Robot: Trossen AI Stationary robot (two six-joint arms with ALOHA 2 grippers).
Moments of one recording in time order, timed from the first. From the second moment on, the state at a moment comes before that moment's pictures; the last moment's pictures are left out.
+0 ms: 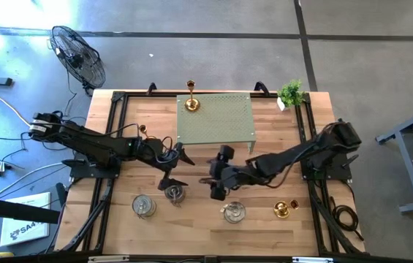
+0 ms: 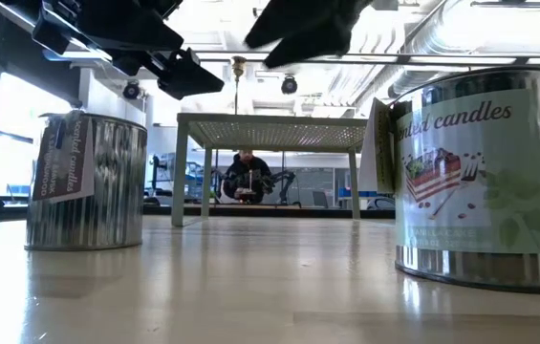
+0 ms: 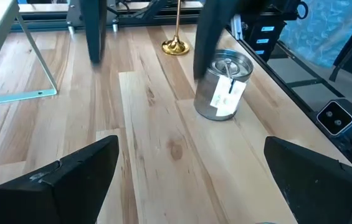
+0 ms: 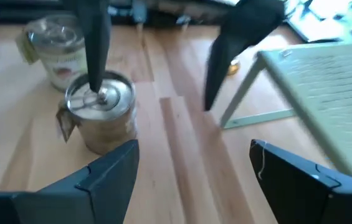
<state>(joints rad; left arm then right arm) -0.12 1.21 0.60 0.25 0.16 0.00 0.32 1.70 1.23 -0.17 0.51 0.24</state>
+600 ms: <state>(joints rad) -0.12 1.21 0.60 0.25 0.16 0.00 0.40 1.63 1.23 -0.28 0.91 0.39</state>
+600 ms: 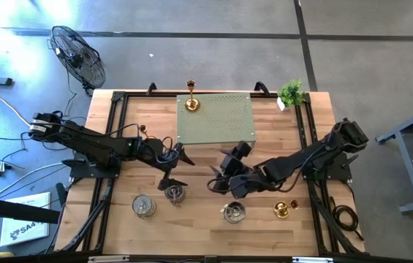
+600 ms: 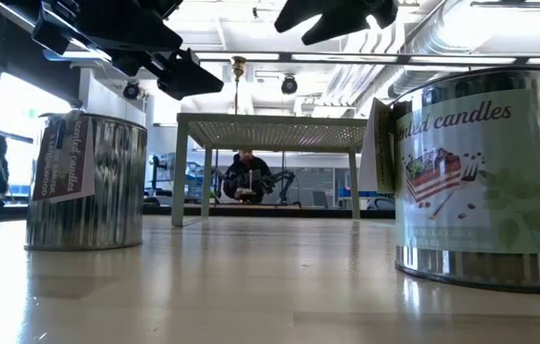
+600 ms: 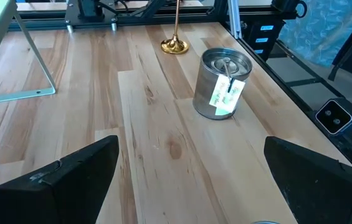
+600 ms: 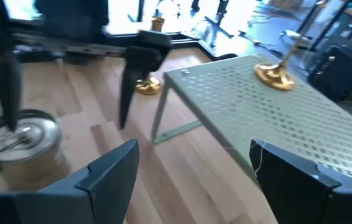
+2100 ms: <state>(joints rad) -0.12 1.21 0.60 0.23 0.16 -0.03 0.45 1.57 1.23 -0.36 0.83 0.29</state>
